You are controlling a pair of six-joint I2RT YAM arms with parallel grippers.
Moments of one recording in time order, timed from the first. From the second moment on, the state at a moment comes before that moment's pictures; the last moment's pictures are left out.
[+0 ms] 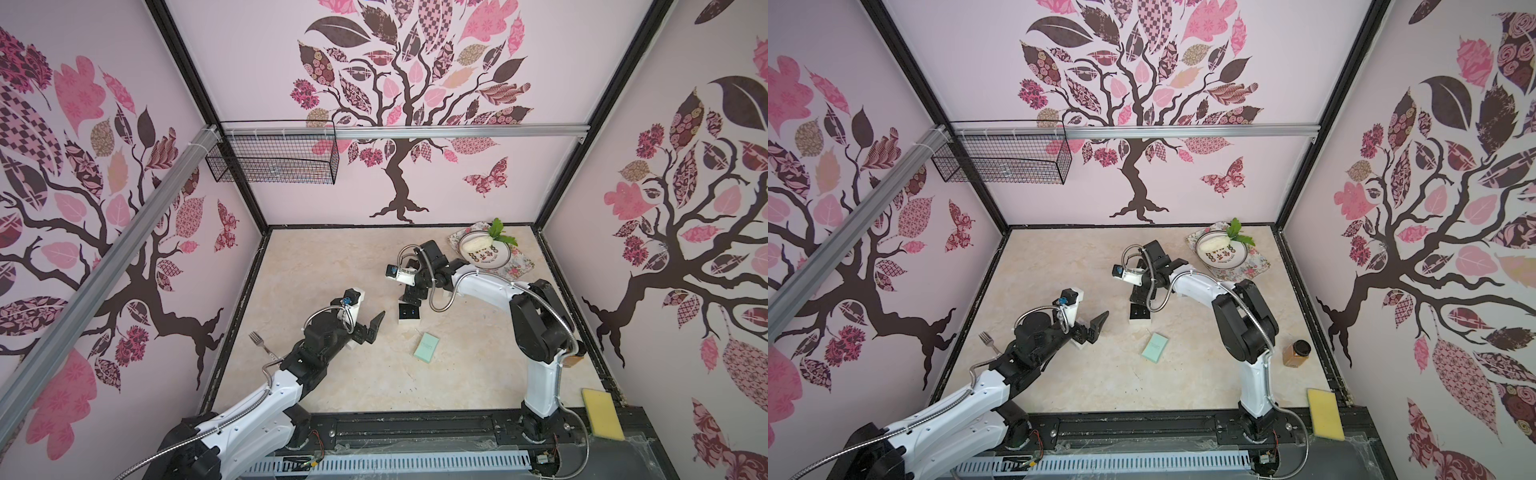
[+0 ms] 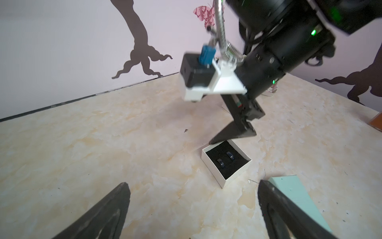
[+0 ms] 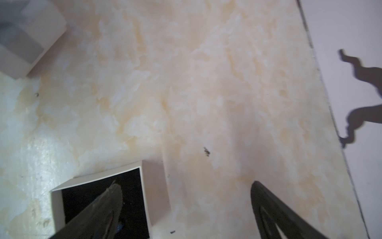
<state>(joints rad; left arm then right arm) -0.59 0.93 0.35 0.31 0.01 -0.01 0.58 1.92 1.44 -0.33 -0.20 -0.68</state>
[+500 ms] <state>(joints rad) -0.56 1.41 0.69 0.23 0.01 -0.03 0.60 1.51 1.01 -0.25 -0.06 0.23</state>
